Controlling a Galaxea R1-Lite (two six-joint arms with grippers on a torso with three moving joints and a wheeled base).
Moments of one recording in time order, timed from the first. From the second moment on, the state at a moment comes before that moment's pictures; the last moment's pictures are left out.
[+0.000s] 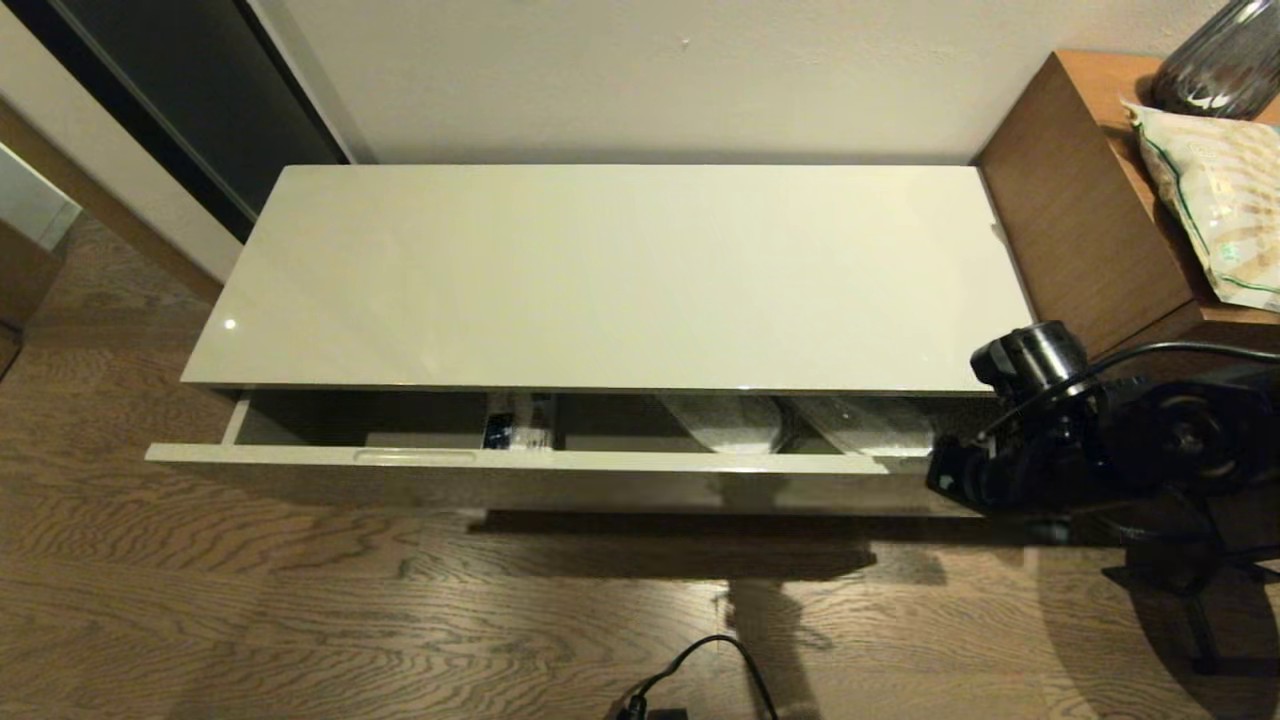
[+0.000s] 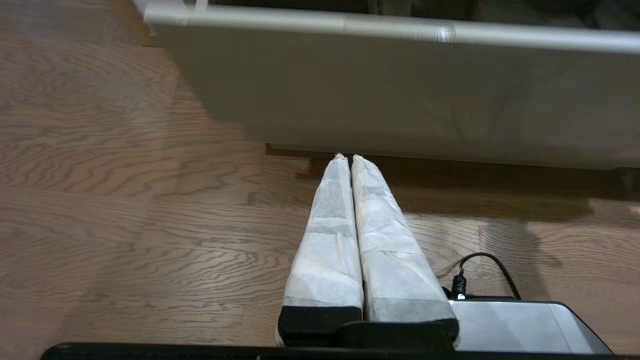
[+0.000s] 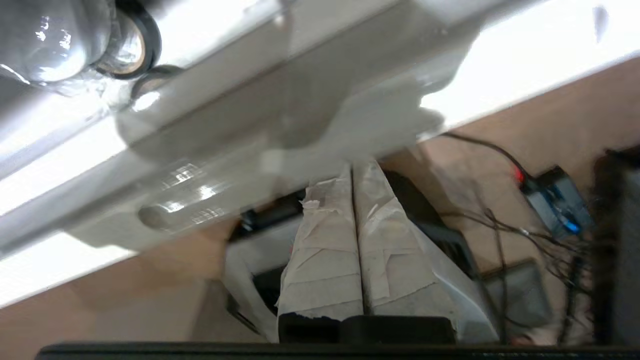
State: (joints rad) left arm -0.01 0.00 0.00 0.00 0.01 -0.02; right arm 0.24 1.83 -1.02 0.12 -0.17 0.69
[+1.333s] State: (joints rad) left arm -0.01 0.00 0.00 0.00 0.01 -0.02; right arm 0.19 1.42 -1.21 0.53 -0.19 0.68
